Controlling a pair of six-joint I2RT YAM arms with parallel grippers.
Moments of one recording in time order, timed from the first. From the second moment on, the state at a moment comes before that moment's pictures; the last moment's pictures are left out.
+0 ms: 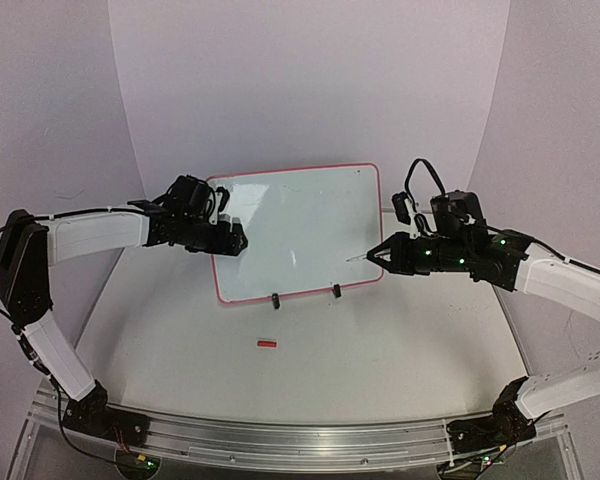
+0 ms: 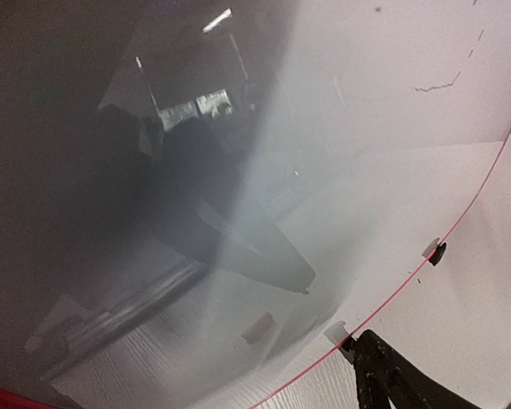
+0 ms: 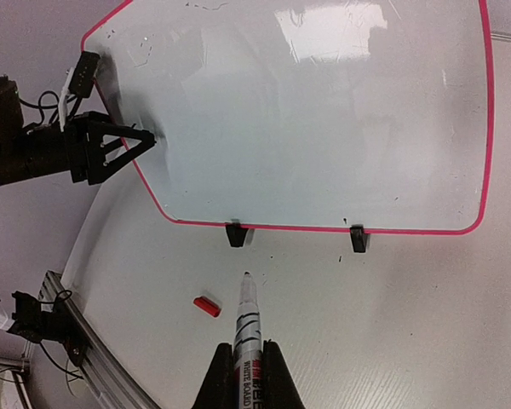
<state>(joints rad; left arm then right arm) -0.56 1.66 1.22 -0.31 0.03 -0.31 0.69 1.24 0.99 -0.30 -0.16 0.53</state>
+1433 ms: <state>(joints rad) -0.24 1.37 0.97 -0.13 0.53 -0.12 0.88 1.75 1.48 -0.12 -0.18 0.54</state>
